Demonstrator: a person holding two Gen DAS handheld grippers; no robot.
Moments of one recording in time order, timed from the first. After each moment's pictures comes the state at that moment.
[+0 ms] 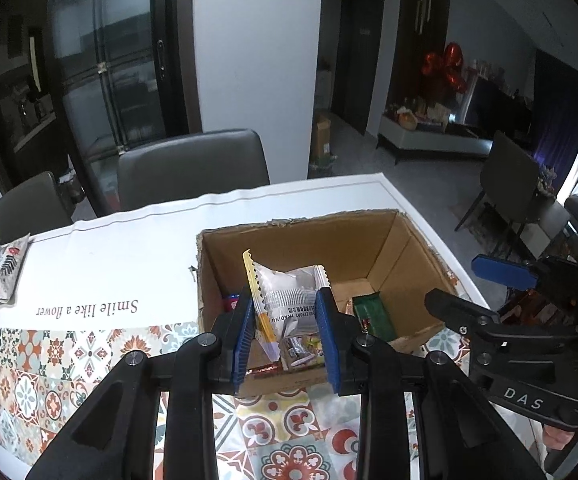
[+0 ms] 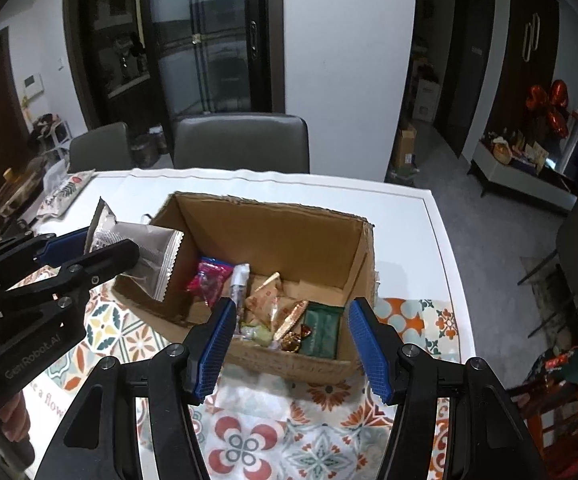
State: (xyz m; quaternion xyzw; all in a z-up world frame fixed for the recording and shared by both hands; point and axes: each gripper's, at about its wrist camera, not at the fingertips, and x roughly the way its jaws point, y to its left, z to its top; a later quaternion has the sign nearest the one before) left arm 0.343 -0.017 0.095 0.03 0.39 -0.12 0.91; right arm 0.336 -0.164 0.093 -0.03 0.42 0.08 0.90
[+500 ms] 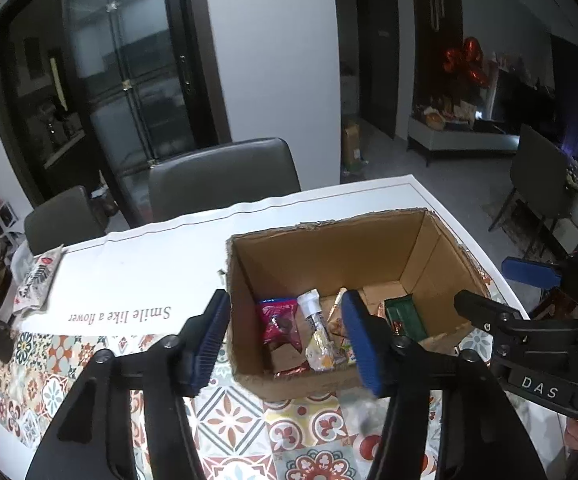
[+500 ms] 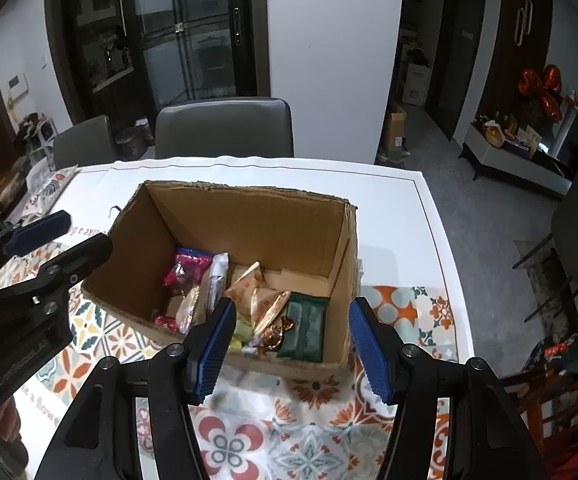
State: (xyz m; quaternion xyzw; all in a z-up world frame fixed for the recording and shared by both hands) left arm 0.323 -0.020 0.096 0.07 0.36 -0.06 0.93; right arm 0.339 -0.175 0.082 -0.02 0.43 0.06 0.90
